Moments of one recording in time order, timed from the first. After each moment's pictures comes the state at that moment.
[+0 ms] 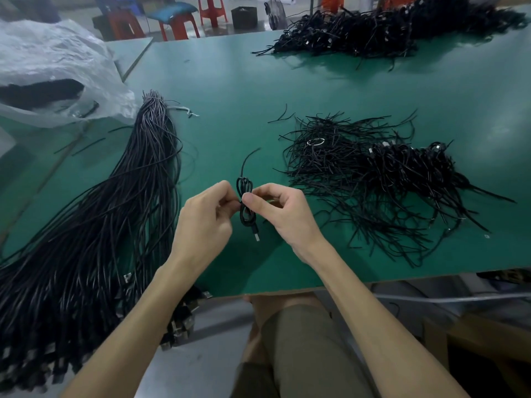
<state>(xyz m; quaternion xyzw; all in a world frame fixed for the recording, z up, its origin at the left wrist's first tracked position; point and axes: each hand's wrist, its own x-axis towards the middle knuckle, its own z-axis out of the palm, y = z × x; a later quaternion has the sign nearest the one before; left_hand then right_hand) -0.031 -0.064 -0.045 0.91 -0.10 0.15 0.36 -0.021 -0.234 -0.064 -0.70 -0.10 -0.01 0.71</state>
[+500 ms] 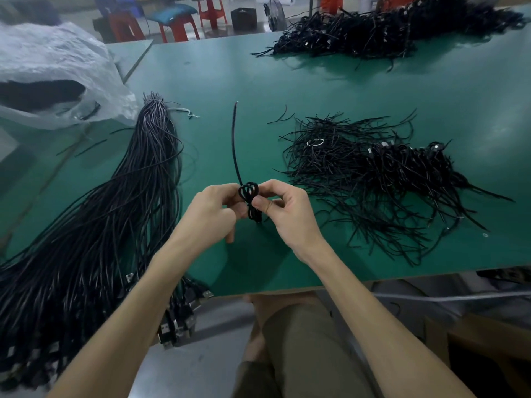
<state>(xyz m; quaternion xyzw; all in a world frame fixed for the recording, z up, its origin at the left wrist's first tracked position) -0.018 -0.066 -0.020 0.93 -0.09 -0.04 0.37 -0.021 -0.234 -0.065 -0.73 -0.09 -0.06 0.68</state>
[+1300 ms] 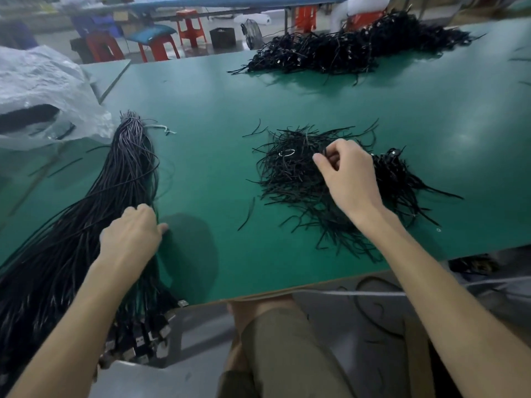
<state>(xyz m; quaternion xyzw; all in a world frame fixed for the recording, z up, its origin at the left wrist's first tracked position) -0.011 -0.020 -0.017 0.99 0.13 -0.05 0.00 -0.008 -0.358 -0.008 -0.90 0.06 -0.24 0.36</state>
